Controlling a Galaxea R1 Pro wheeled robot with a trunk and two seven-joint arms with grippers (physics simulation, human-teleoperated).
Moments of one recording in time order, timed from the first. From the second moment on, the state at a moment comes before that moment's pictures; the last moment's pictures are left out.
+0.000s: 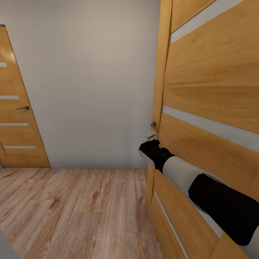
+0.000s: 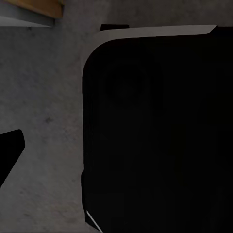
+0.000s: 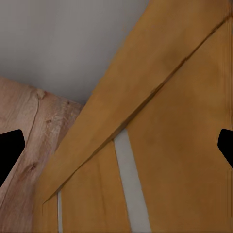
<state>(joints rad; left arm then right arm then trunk) 0.00 0.02 0.01 -0.04 0.01 -0.04 0.01 -1.31 0.17 1.00 -0.32 -0.65 0.54 -0.48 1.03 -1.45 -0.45</state>
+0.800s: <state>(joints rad) 0.00 0.02 0.01 -0.04 0.01 -0.04 0.01 -1.31 0.16 0.98 -0.21 -0.65 0.53 -0.57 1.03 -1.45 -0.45</state>
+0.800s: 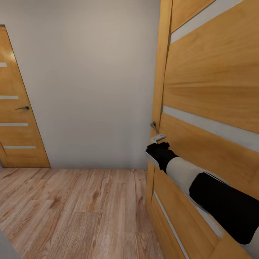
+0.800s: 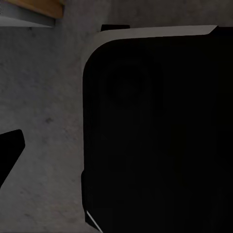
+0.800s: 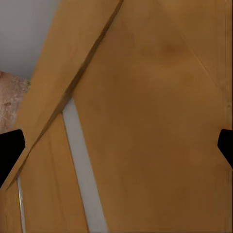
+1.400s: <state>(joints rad) 0.00 0.02 0.01 -0.05 0.01 -0.04 0.01 -1.31 0.05 0.98 -0.24 -0.67 0.52 -0.56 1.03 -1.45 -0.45</state>
